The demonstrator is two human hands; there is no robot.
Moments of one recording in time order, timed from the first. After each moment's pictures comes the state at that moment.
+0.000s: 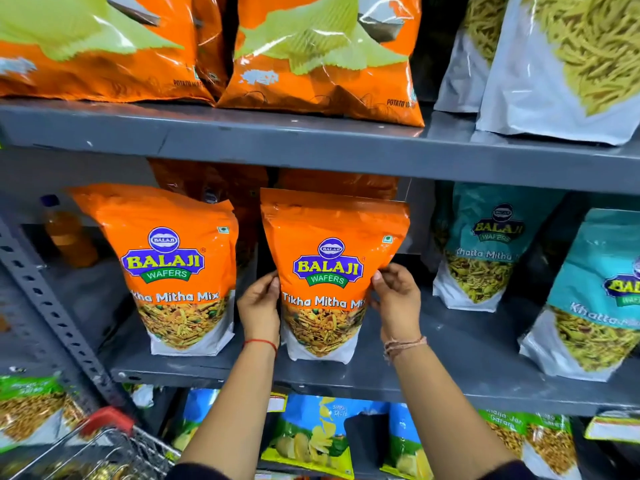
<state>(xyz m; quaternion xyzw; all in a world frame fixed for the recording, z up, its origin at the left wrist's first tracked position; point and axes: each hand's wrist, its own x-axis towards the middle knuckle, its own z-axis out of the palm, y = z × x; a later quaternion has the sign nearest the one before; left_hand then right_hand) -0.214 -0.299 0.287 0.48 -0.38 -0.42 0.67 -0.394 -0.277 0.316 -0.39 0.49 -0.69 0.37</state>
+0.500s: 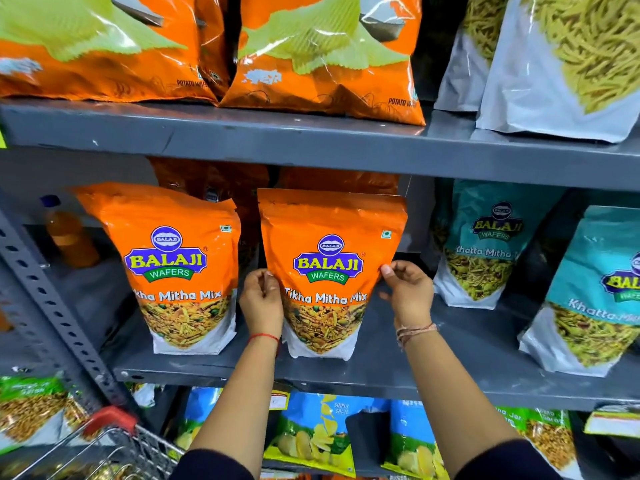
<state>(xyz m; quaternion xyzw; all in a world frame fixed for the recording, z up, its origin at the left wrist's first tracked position) -0.219 -0.287 0.311 0.59 -0.44 -0.23 0.63 -0.409 -0.284 0.325 -0.38 0.55 -0.67 0.33</state>
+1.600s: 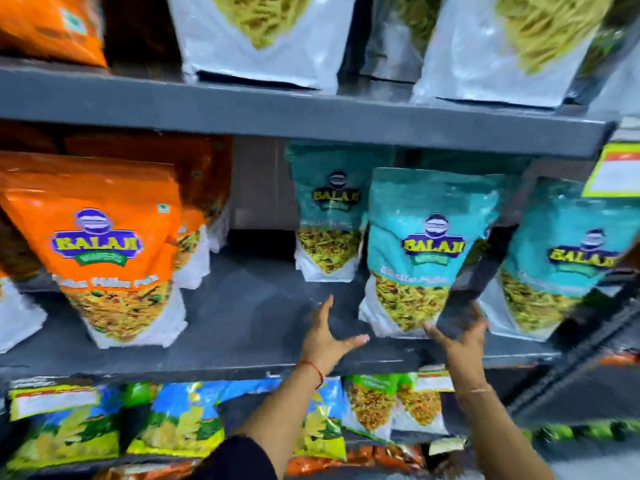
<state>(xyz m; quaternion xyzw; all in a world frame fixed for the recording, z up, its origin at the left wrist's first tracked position) -0.562 -0.221 0.221 0.50 -0.64 -0.47 0.35 -0.764 -0.156 0.242 -0.39 0.66 -0.61 0.19</state>
